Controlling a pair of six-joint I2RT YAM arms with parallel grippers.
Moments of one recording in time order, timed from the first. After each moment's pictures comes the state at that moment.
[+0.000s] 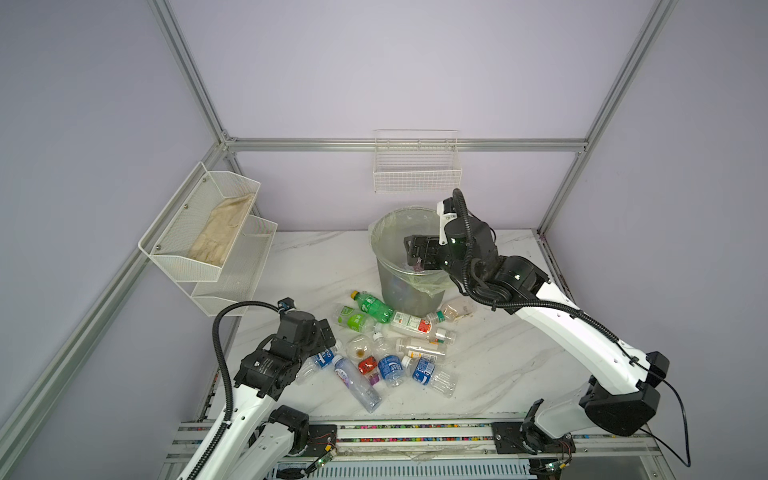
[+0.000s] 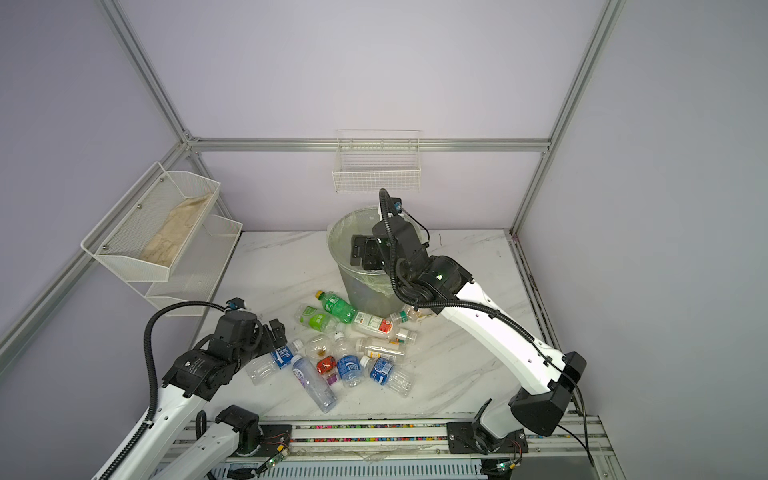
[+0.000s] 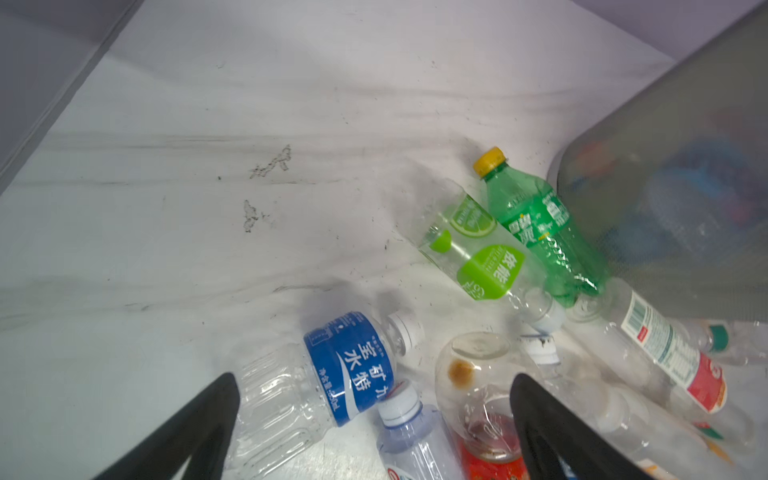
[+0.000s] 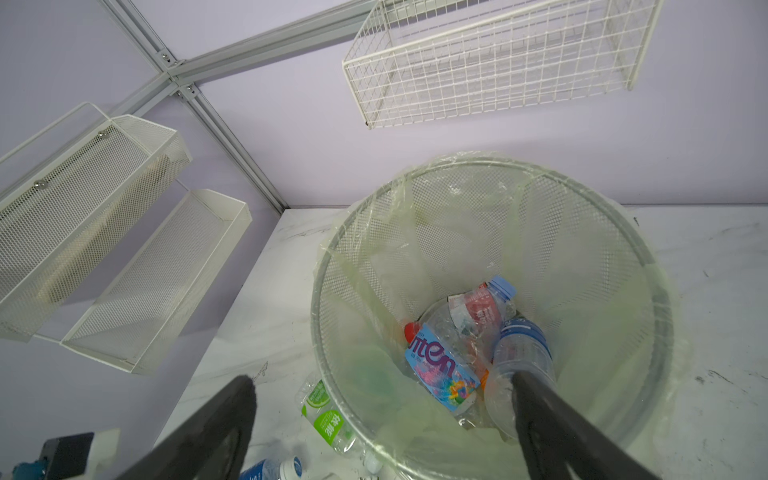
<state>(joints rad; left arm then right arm) -0.27 0.70 0.74 -0.89 -0.26 -0.67 0.87 1.46 1.71 -0.66 0.36 0.52</state>
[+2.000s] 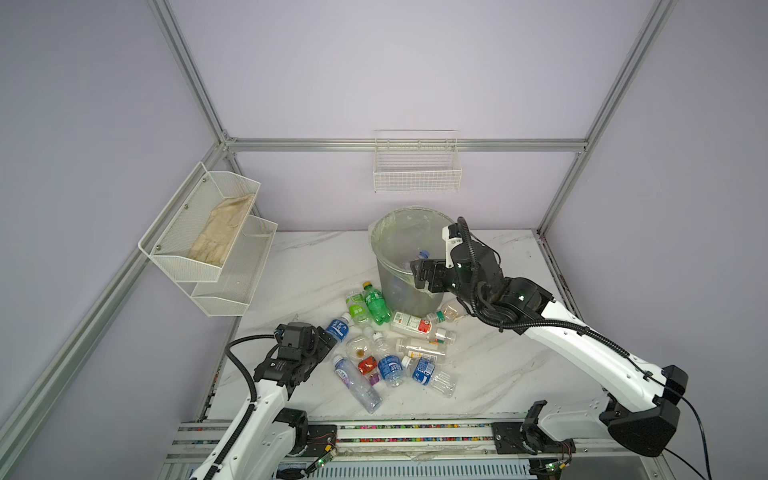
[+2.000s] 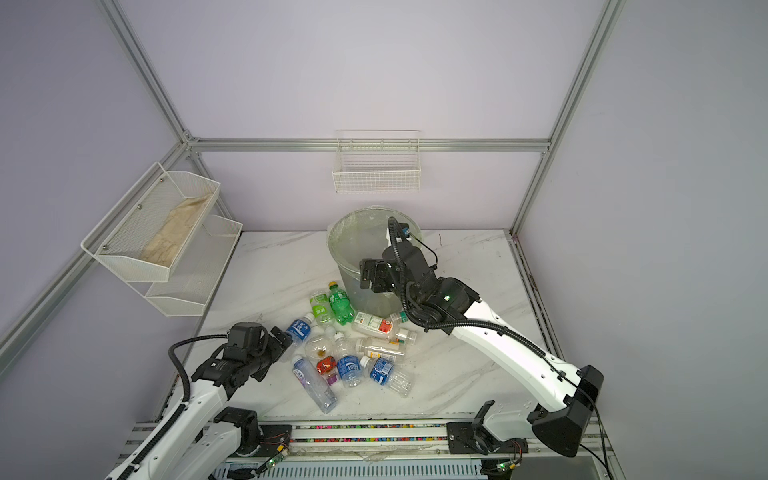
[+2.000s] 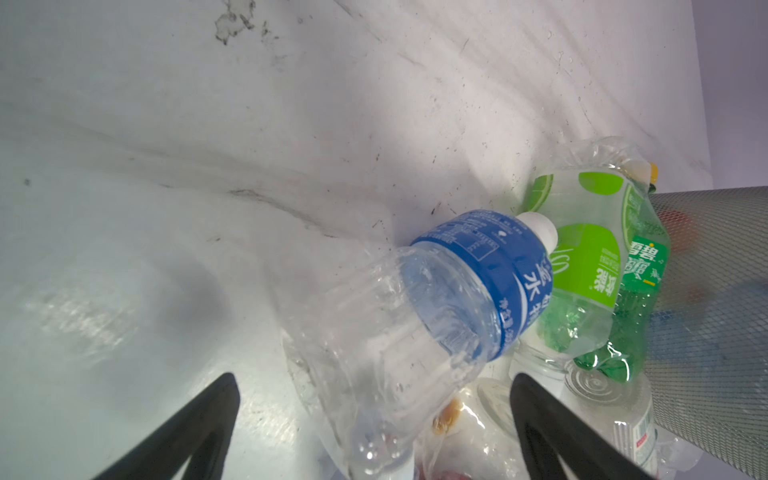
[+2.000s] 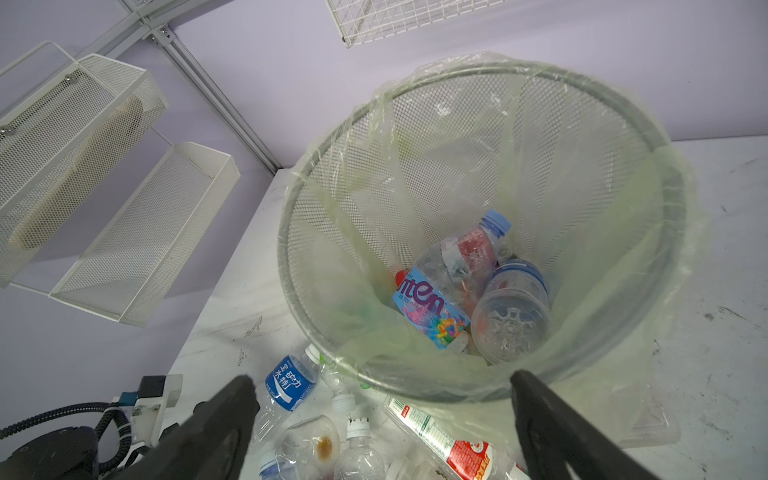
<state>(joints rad) -0.15 0.77 0.44 -0.60 -0.02 -1.02 0.87 1.34 1.45 -0.59 0.31 0.57</state>
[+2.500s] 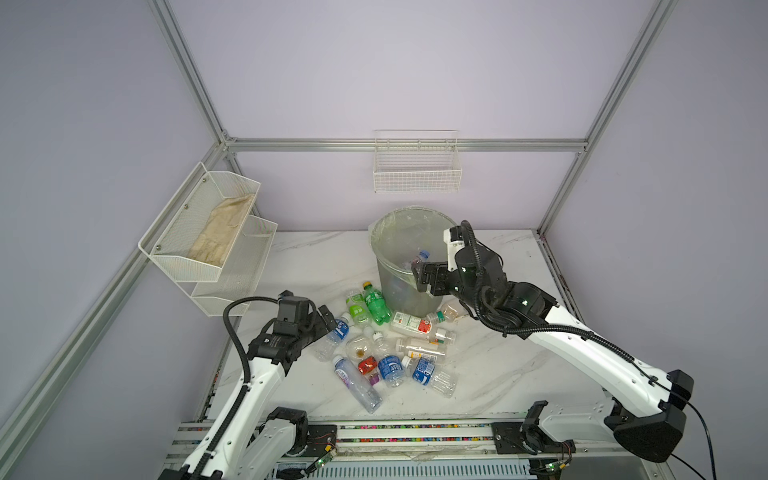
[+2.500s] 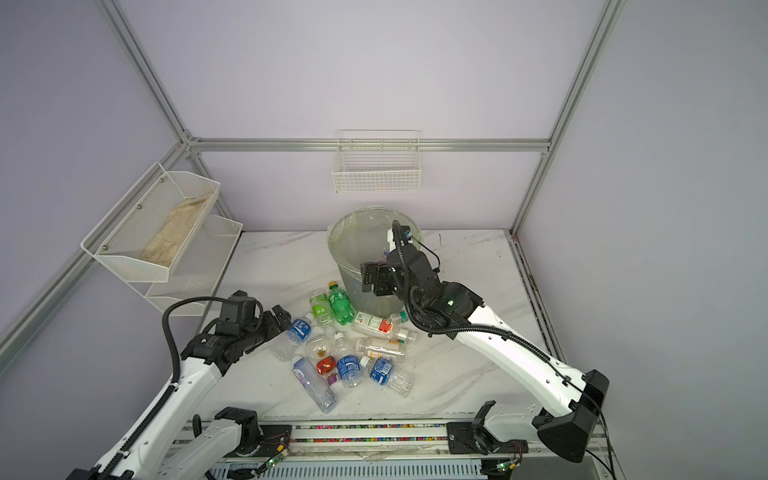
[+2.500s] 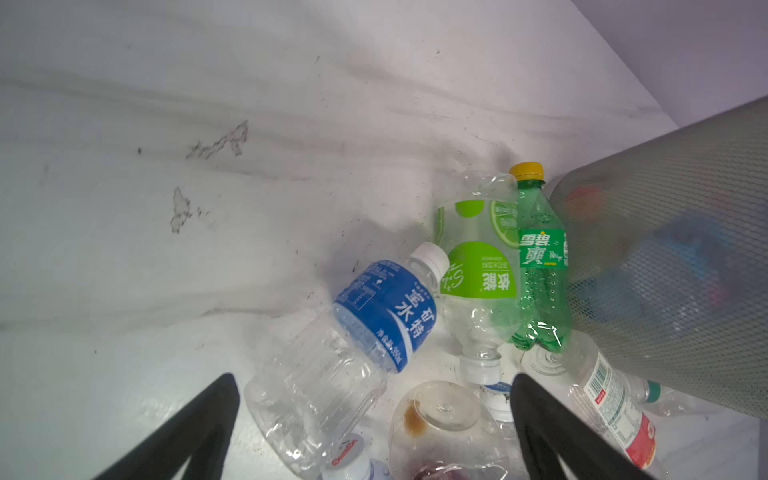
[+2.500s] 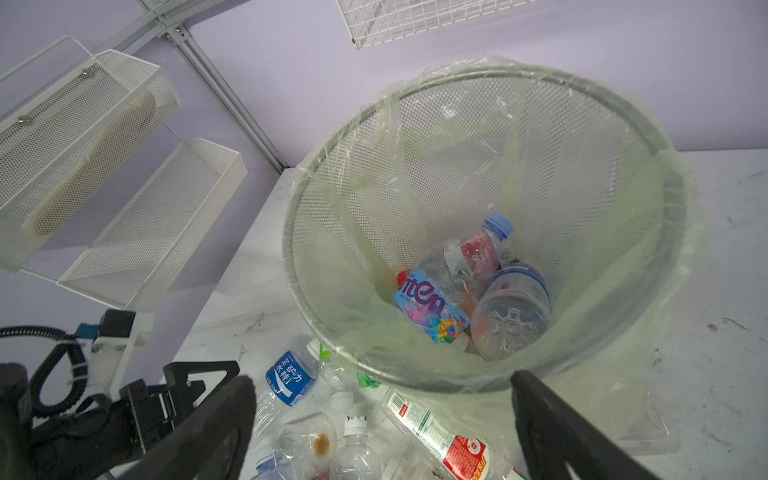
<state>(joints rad) -0.15 0.95 0.77 -0.68 -0.05 -0.64 0.87 1.28 1.39 -0.54 0.29 0.53</state>
